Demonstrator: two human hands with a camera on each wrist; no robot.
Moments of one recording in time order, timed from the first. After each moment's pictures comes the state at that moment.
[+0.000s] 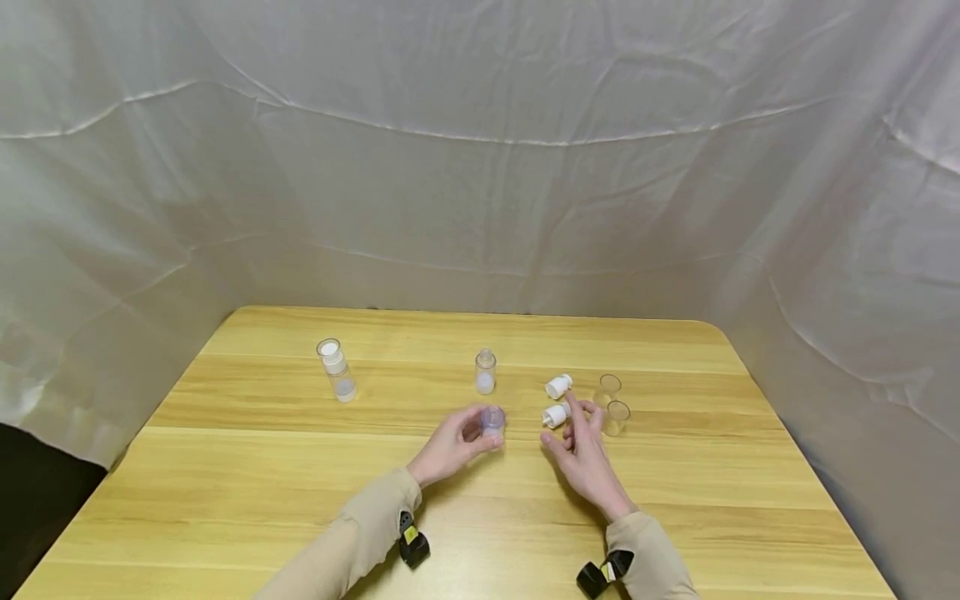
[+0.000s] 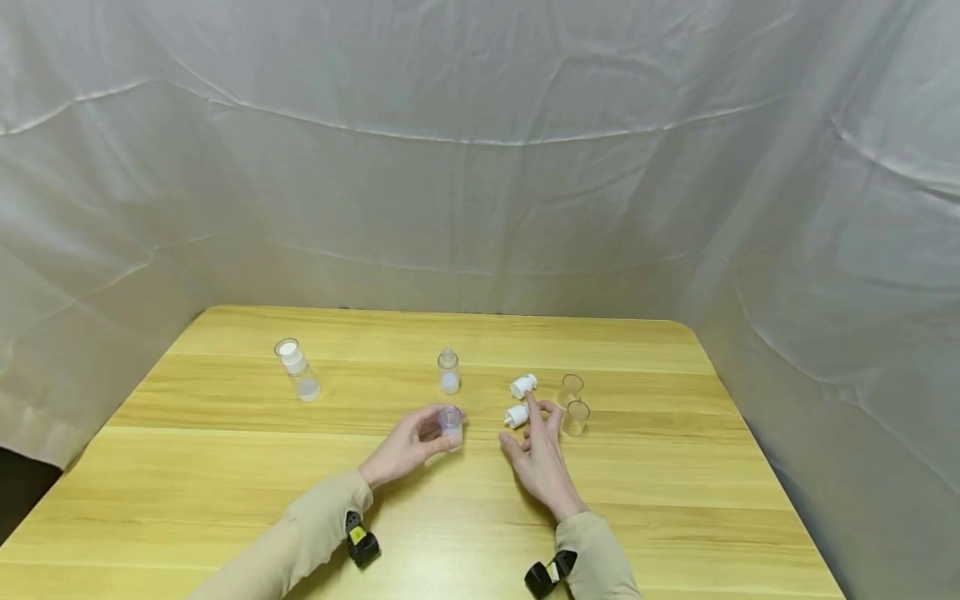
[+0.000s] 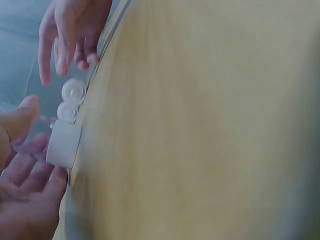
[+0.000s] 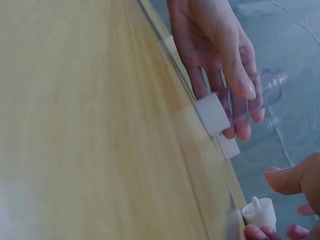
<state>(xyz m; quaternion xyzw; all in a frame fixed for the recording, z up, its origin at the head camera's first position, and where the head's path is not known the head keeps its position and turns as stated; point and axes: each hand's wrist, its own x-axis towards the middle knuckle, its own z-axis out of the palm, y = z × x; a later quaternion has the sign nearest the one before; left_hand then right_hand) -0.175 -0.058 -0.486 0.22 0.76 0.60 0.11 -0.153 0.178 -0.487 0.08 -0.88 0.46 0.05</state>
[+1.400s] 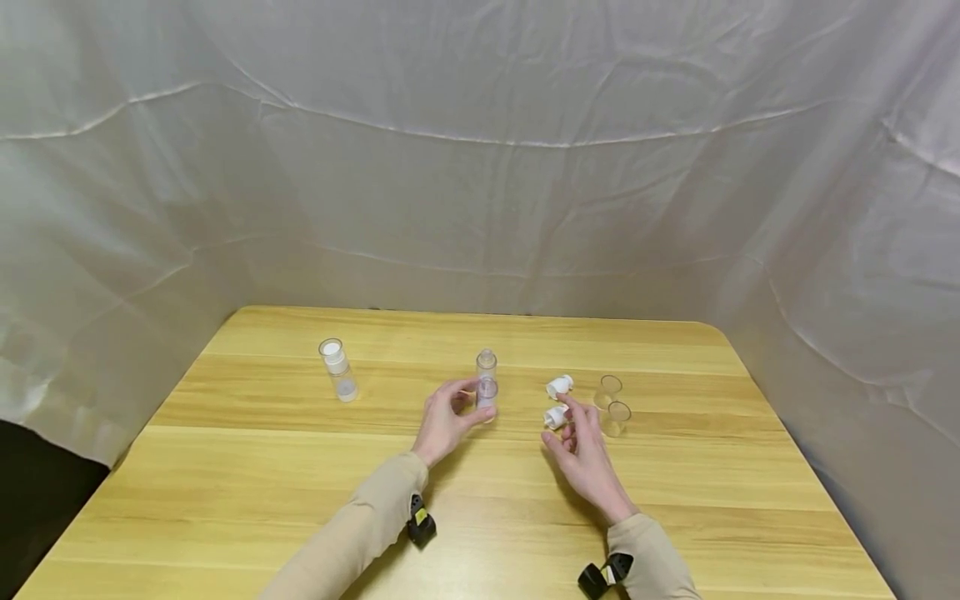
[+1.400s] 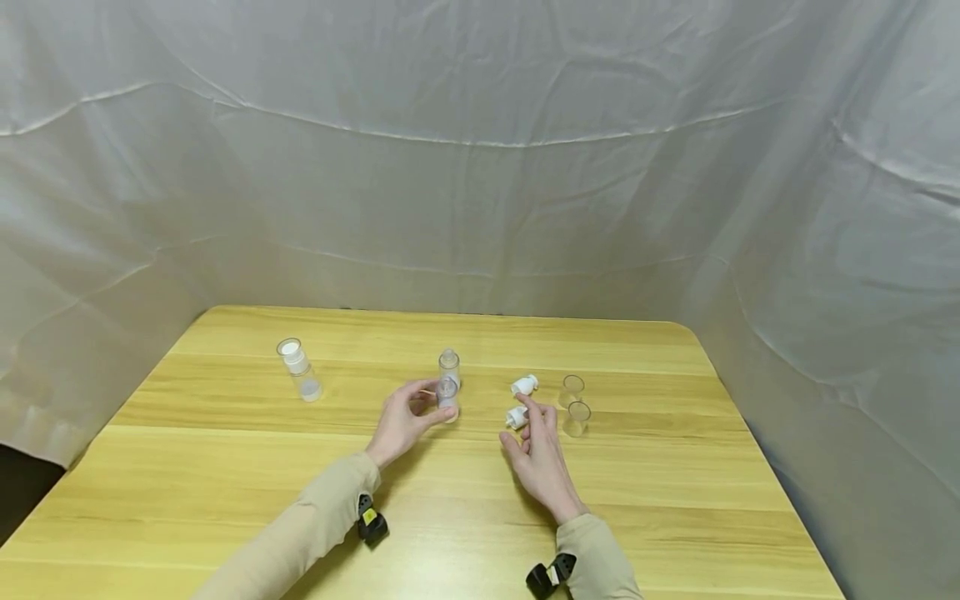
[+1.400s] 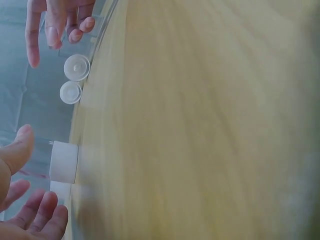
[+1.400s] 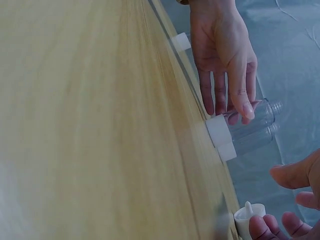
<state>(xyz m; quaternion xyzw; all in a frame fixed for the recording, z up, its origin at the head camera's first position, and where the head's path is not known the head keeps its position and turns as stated) -0.194 -0.055 -0.479 0.07 0.81 0.58 -0.04 -0.149 0.175 -0.482 0.11 -0.86 0.49 0.10</state>
